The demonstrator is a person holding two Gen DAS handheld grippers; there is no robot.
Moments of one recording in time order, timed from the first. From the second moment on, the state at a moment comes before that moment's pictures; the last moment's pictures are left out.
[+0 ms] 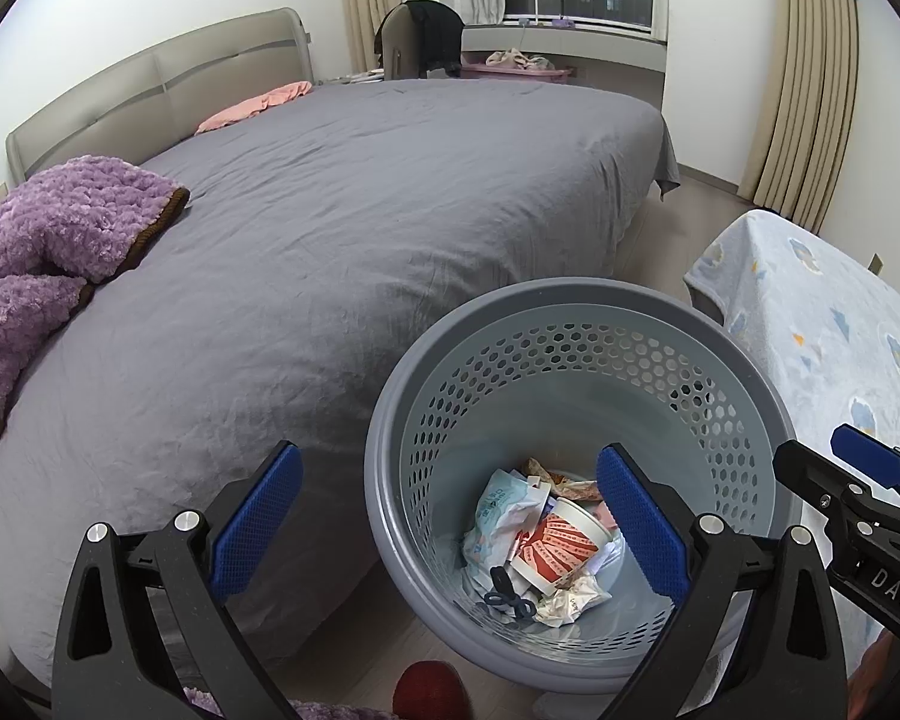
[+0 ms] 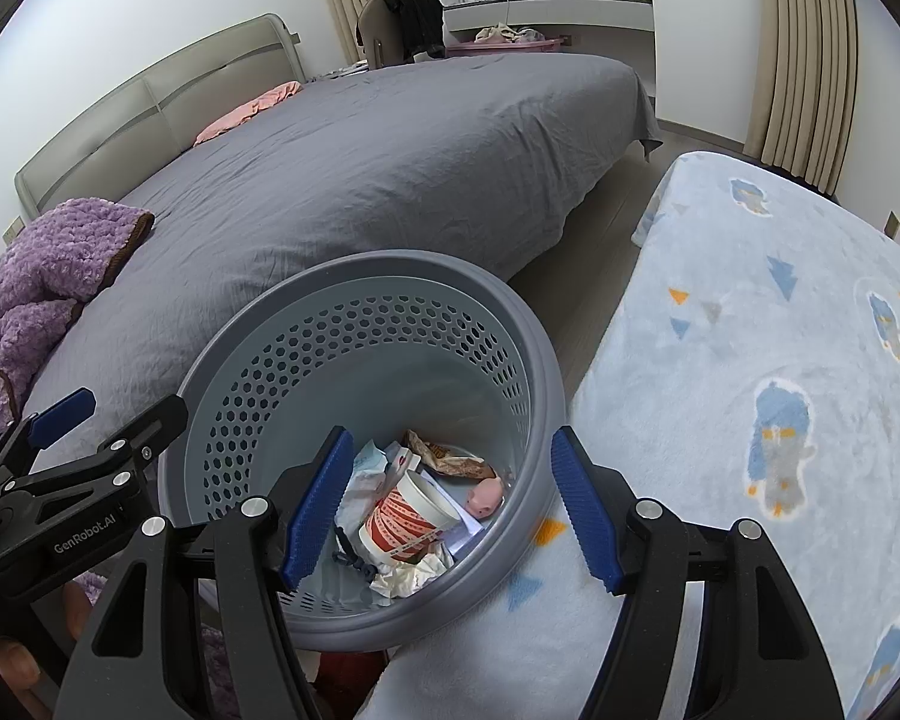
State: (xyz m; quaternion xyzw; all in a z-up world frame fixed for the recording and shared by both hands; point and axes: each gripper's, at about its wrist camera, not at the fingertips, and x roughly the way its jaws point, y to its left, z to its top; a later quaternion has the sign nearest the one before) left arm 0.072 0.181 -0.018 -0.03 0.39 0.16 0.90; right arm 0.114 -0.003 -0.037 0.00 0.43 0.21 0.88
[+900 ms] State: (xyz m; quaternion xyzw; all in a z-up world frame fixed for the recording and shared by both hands) left arm 0.072 0.181 -0.018 -0.03 0.39 0.16 0.90; right arm 0.113 -0.003 -0.037 0.00 0.43 0.21 0.88
